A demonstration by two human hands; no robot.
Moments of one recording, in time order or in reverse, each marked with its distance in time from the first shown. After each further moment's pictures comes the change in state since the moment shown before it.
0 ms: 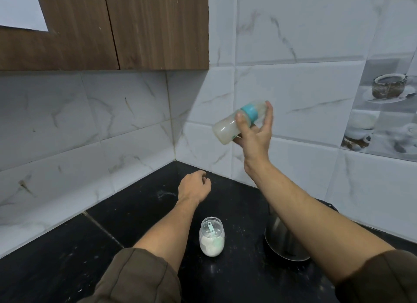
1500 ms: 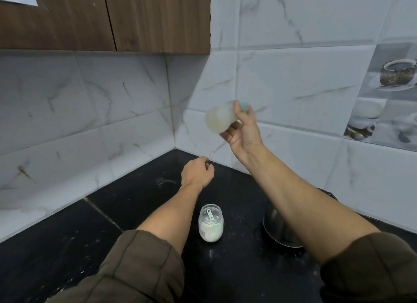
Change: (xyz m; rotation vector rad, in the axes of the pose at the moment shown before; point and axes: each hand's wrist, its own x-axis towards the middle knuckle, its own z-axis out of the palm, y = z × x) left_hand 0.001 0.009 0.006 0.005 0.010 0.015; right_hand 0.011 0.021 0.004 0.251 -0.113 0.315
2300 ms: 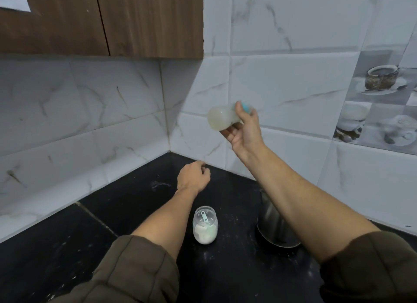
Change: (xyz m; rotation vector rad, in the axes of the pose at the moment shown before) left_hand -0.005 0.007 0.002 -0.007 -0.007 0.021; right_hand 0.001 -0.020 -0.010 -0.006 0.037 -0.019
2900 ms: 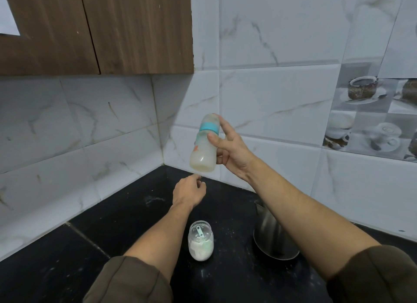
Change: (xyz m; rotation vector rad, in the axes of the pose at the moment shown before) left_hand 0.004 0.002 0.006 0.009 -0.041 0.019; right_hand -0.010 -0.001 -0.015 -0.346 -0.348 0.060
